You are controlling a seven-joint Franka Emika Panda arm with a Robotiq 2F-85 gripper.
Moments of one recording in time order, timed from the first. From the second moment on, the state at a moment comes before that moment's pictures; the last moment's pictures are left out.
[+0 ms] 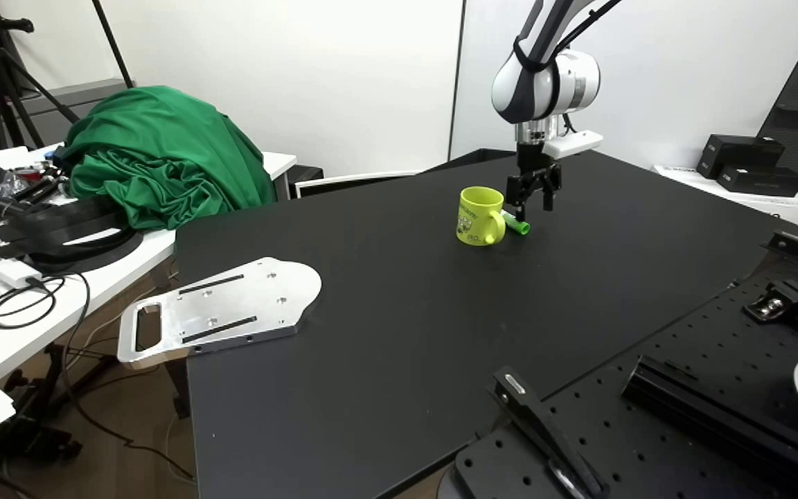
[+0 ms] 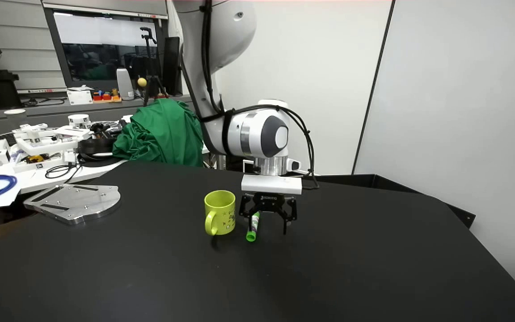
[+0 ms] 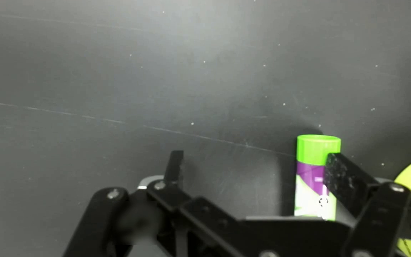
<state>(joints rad) -0.24 0.96 -0.09 -1.72 -0.06 2.48 -0.32</state>
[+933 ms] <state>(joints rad) -0.21 0.96 -0.09 -1.72 -0.06 2.48 -0.32</state>
